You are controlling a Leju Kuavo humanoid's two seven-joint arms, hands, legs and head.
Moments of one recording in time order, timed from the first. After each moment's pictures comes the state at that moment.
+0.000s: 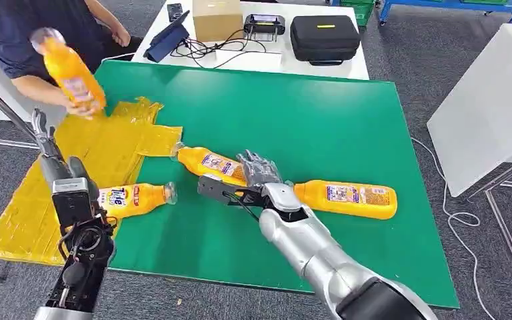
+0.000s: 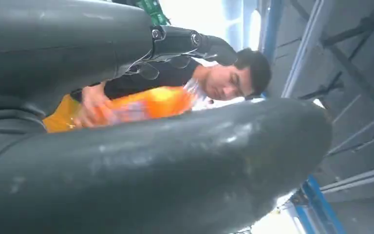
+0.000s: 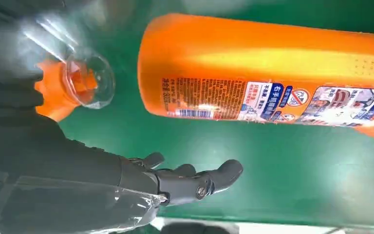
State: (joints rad) left arm -0.25 0.00 -0.09 -1.40 -0.22 0.61 -0.67; right arm -0.75 0.35 0.62 -0.55 0.90 -0.06 0.29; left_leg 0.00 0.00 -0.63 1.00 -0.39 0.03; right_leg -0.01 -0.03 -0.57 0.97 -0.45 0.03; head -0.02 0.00
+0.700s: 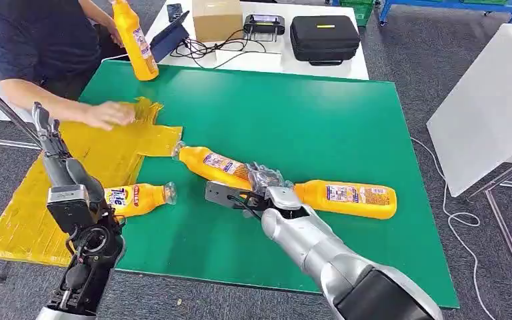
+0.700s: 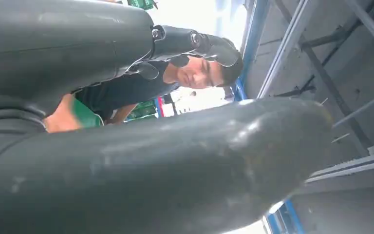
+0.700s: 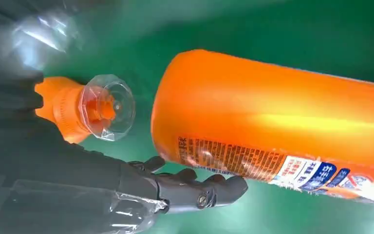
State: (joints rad) left arm -0.25 0.02 -0.20 -1.48 -0.12 0.65 -0.70; right arm -0.82 0.36 0.76 -0.38 0.76 -0.02 0.35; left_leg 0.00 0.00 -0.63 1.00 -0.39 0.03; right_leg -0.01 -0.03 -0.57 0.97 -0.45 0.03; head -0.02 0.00
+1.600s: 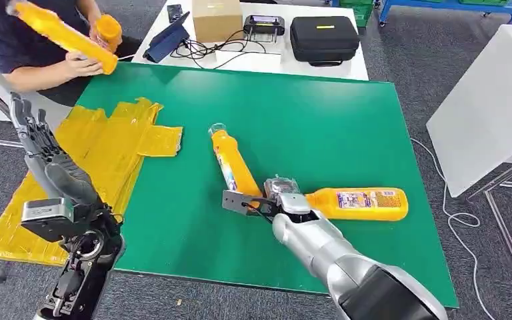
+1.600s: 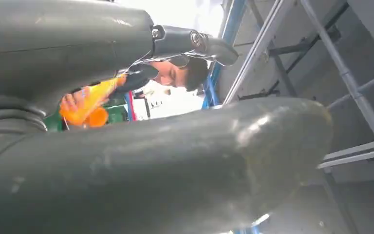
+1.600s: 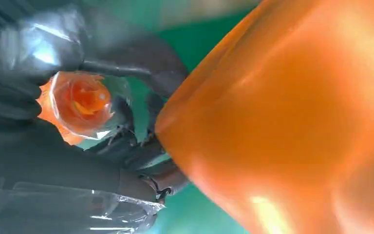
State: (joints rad) left arm -0.23 0.03 -0.25 -1.65 -0.10 0.65 -0.70; right arm -0.81 0.33 0.76 -0.29 0.78 0.03 0.41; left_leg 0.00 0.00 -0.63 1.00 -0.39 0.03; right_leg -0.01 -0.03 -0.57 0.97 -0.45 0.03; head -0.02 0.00
